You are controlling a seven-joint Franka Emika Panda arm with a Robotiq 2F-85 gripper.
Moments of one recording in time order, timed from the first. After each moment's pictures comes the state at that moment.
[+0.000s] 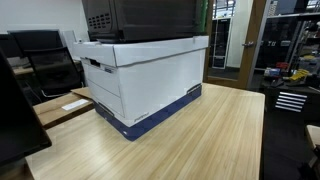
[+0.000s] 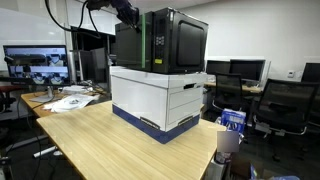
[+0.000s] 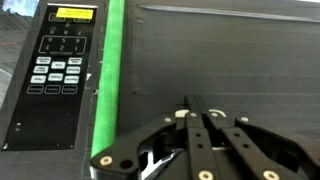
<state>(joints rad) -0.03 -0.41 -0.20 -2.23 0.11 2.61 -0.19</state>
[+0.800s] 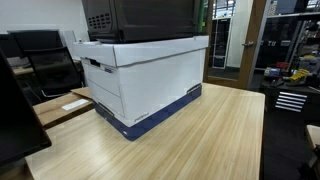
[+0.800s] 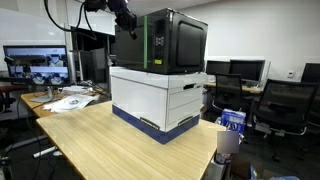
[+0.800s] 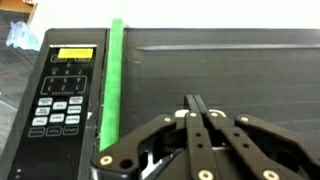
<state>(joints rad) -0.04 -0.42 -0.21 -2.21 0.11 2.43 -0.15</state>
